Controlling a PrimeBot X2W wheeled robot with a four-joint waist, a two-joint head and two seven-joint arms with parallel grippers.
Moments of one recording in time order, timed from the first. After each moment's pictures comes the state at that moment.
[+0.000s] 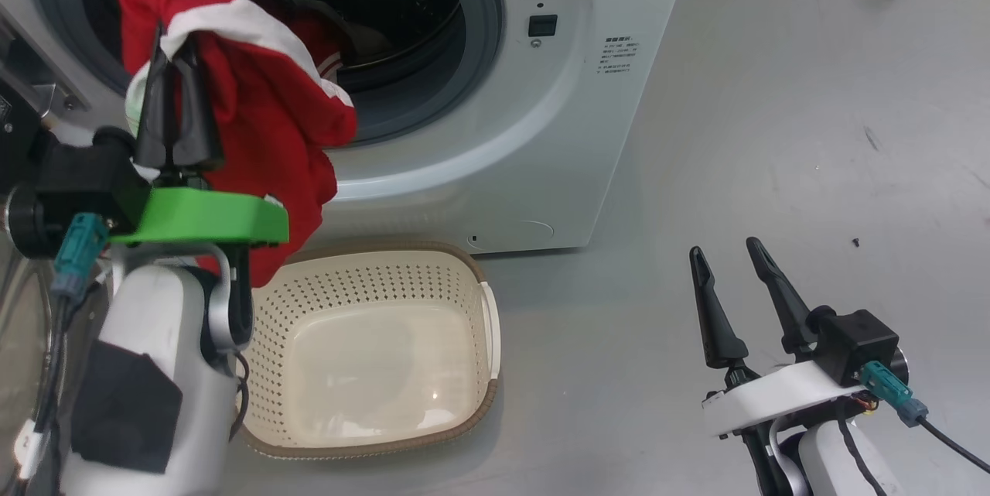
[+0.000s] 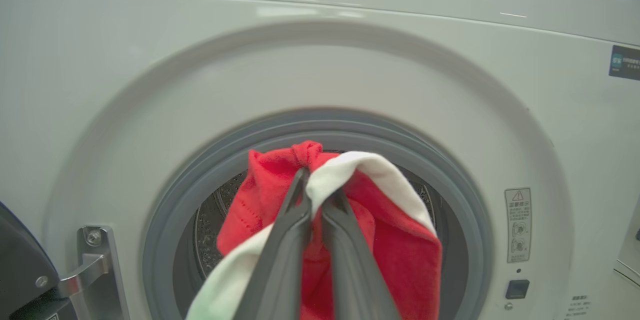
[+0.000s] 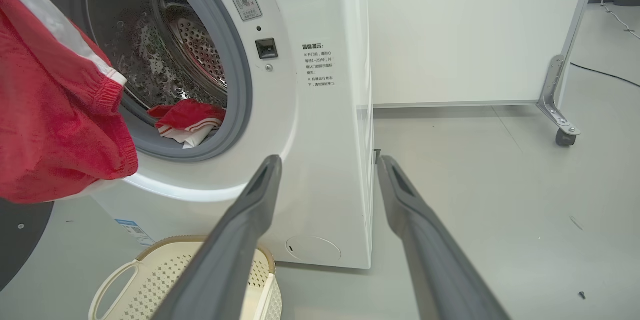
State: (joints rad) left arm -0.53 0.07 -0.18 0.19 -0.35 0.09 -0.26; right arm -0.07 -0.04 0.21 0.15 0.31 0.10 -0.26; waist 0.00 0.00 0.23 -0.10
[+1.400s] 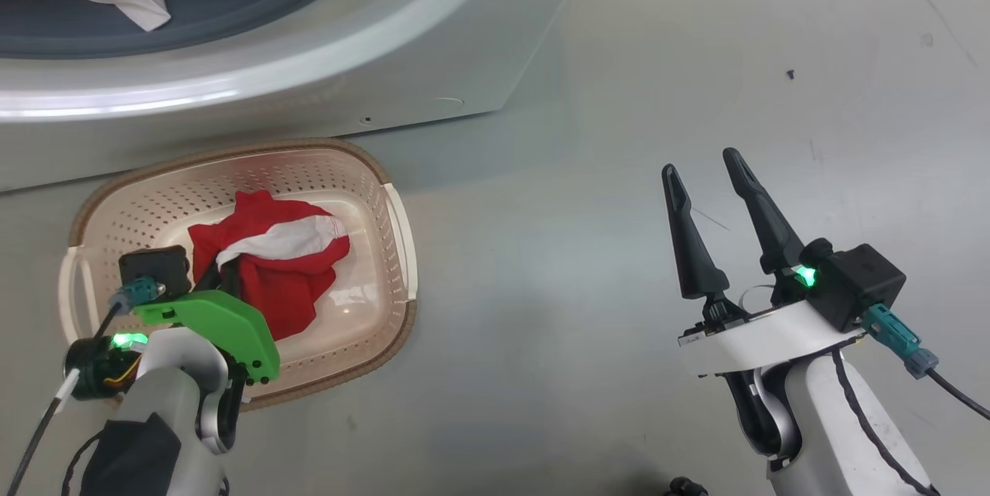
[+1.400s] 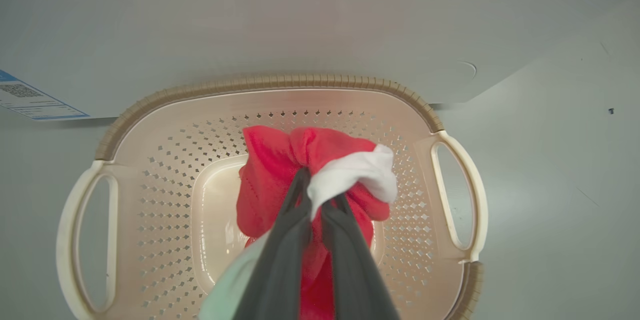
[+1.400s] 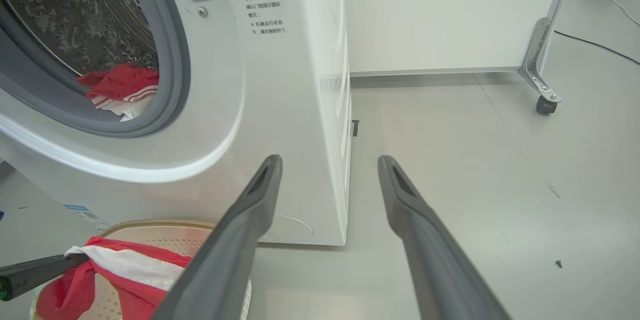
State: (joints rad) left arm -0.42 0.11 -0.21 0.62 -0.43 0.05 0.00; right arm -0.19 -0.04 0.27 0.05 0.33 0.10 -0.26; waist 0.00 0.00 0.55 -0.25
